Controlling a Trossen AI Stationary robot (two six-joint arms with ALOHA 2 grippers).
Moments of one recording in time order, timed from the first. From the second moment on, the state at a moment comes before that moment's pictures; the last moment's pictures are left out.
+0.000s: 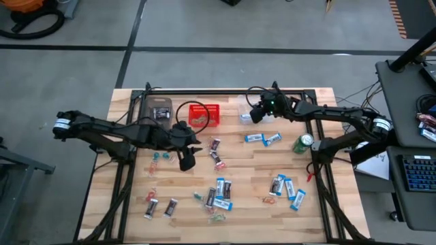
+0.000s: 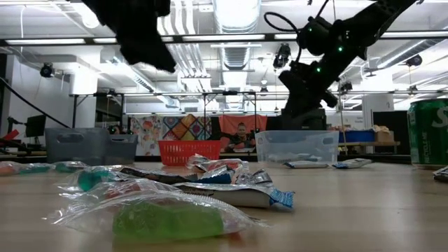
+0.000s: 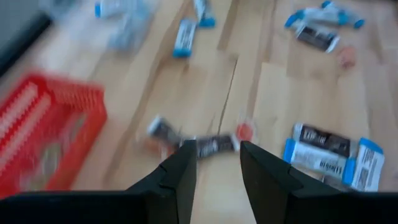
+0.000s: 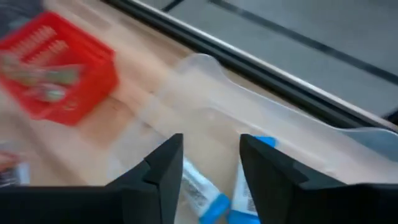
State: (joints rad) left arm -0.11 1.23 0.90 -0.41 -0.25 -0.31; right arm -0.53 1.35 0.76 -0.11 0.18 0.30
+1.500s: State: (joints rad) left arm -0.58 1.50 0.90 -1.03 0.25 -1.49; right arm -0.21 1.34 0.92 -0.36 -0.10 0.25
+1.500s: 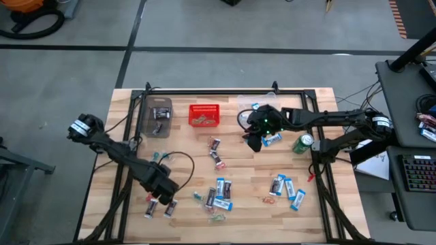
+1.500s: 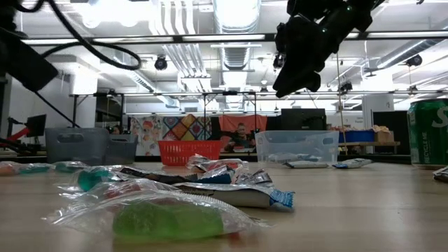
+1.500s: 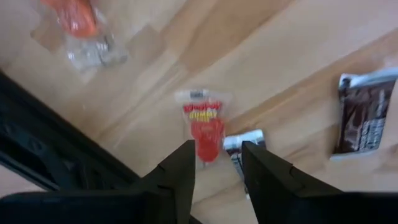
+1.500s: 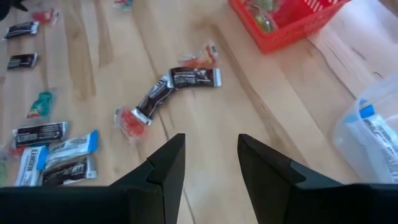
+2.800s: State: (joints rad) left arm -0.64 1.67 0.90 -0.98 0.23 -1.43; right arm 0.11 1.34 0.92 -0.67 0.00 0.47
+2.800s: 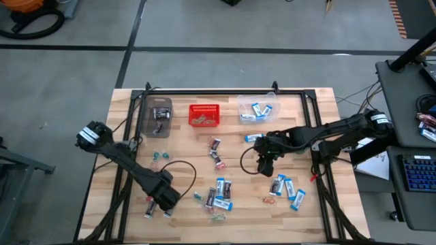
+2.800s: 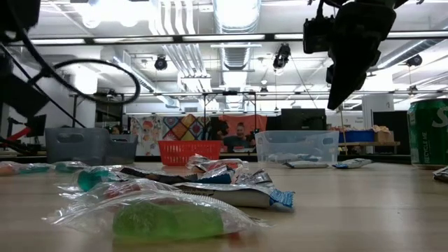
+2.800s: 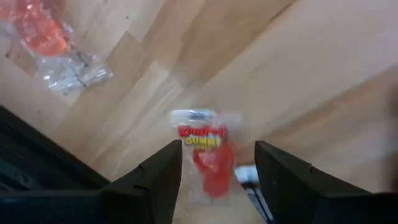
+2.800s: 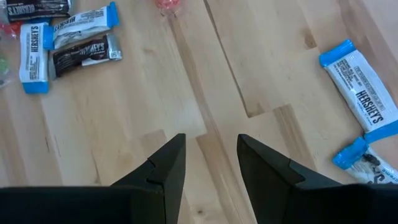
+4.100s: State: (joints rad) left arm -0.28 1.39 1.25 -0.65 -0.84 -0.19; right arm 0.11 1.34 0.92 -0.55 0.10 0.40
